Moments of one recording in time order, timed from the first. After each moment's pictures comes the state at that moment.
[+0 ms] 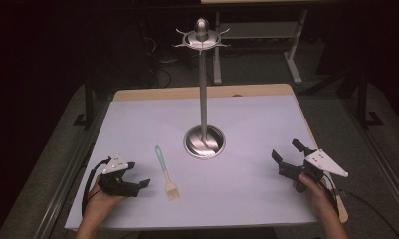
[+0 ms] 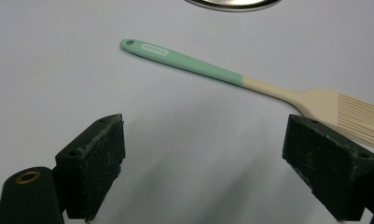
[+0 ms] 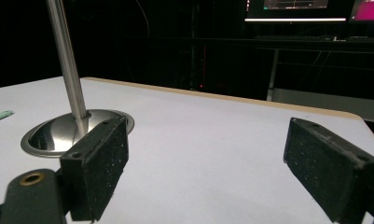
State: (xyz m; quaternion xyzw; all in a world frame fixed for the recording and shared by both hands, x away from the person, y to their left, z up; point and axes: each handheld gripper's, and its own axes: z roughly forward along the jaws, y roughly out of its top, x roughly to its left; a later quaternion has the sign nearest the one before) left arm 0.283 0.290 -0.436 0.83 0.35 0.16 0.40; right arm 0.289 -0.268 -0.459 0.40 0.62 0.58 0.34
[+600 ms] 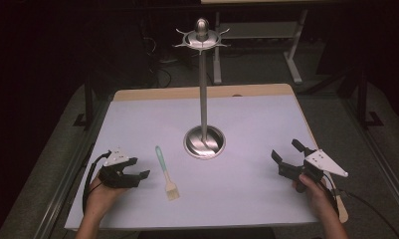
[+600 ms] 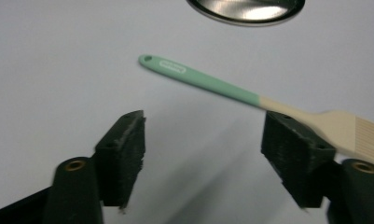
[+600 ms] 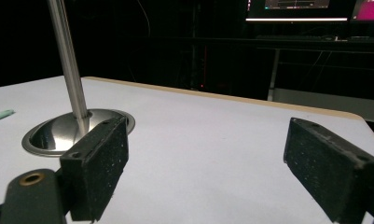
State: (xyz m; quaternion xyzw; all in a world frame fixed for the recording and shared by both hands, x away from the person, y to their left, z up) left arm 0.300 0.286 -0.423 0.83 0.36 0.17 0.39; right arm 0.289 -0.267 -0.459 0.40 0.62 0.58 0.34
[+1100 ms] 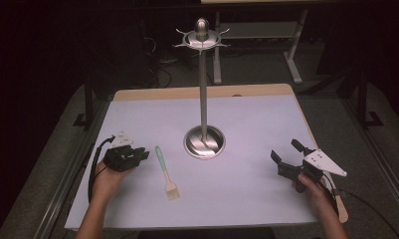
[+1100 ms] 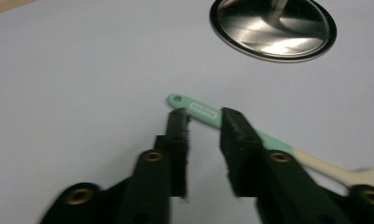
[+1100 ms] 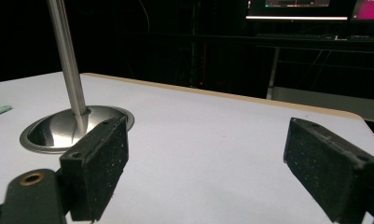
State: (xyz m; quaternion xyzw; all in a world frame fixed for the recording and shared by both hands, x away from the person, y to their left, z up) left arm 0.338 0.273 -0.410 0.82 0.38 0.18 0.38; right arm 0.289 -0.266 -0.459 0.40 0.63 0.58 0.34
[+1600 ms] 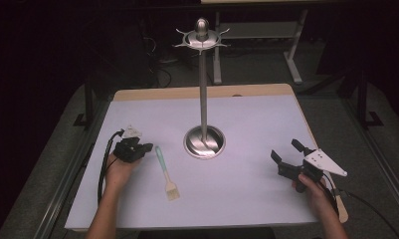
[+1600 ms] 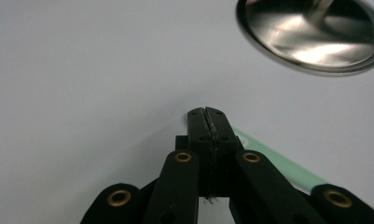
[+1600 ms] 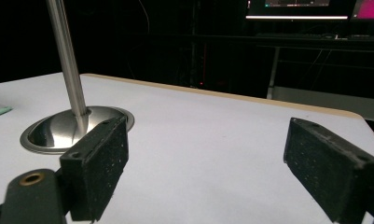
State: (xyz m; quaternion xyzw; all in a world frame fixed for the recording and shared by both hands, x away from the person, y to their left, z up) left arm 0.368 0.263 -0.428 0.82 0.41 0.18 0.35; right arm 0.289 -0.267 -0.459 0.40 0.63 0.58 0.34
